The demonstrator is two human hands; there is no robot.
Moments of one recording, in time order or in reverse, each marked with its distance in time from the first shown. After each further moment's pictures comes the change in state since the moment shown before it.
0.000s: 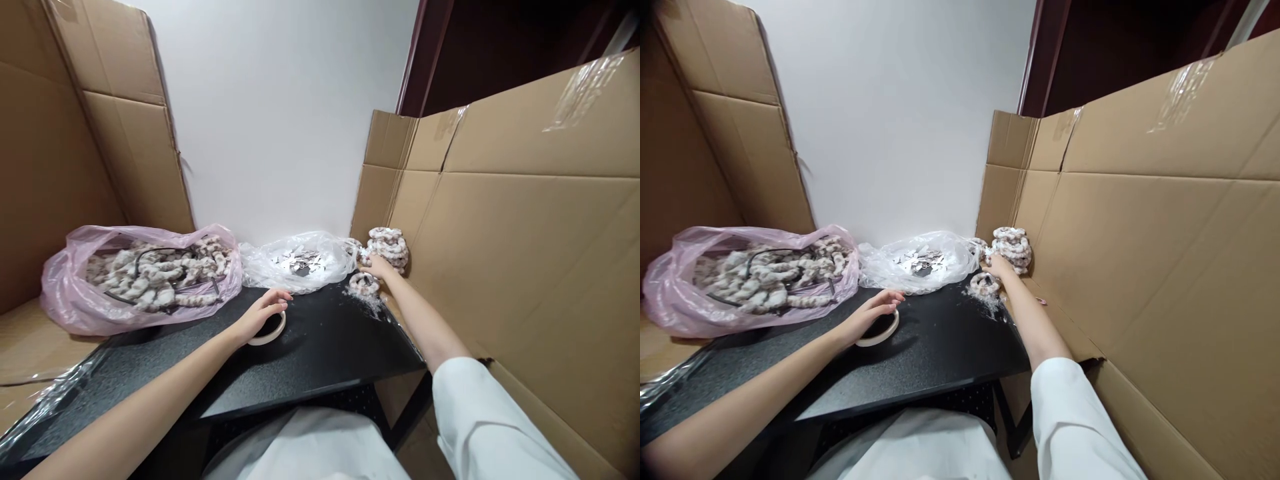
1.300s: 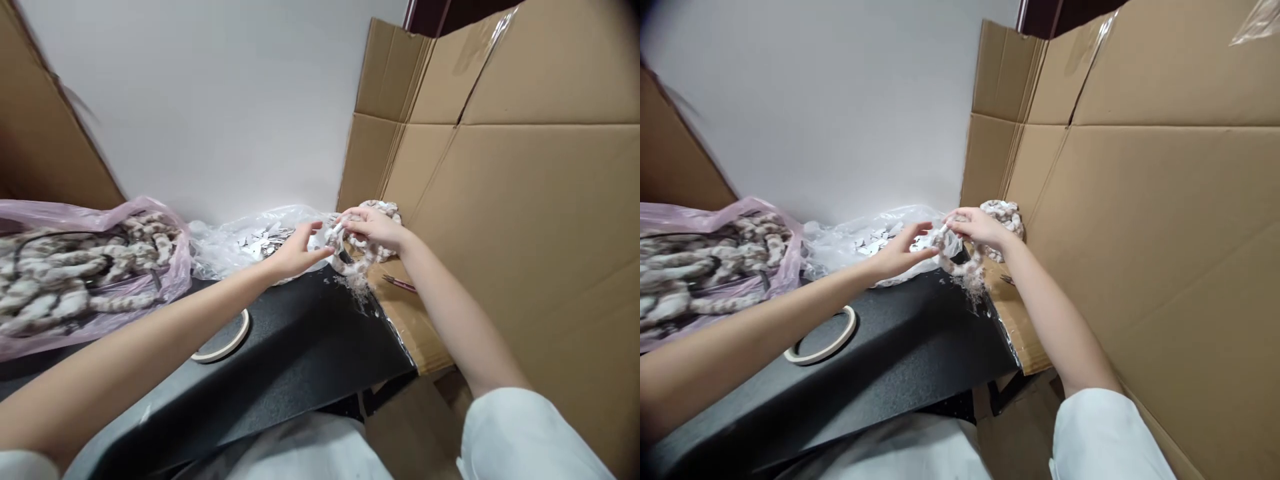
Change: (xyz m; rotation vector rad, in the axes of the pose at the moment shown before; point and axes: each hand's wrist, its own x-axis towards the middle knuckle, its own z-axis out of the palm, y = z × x) left_hand 0.115 0.095 0.090 0.223 -0.052 0.194; right_hand -0.038 -0.047 -0.099 0.990 -0.325 -0.390
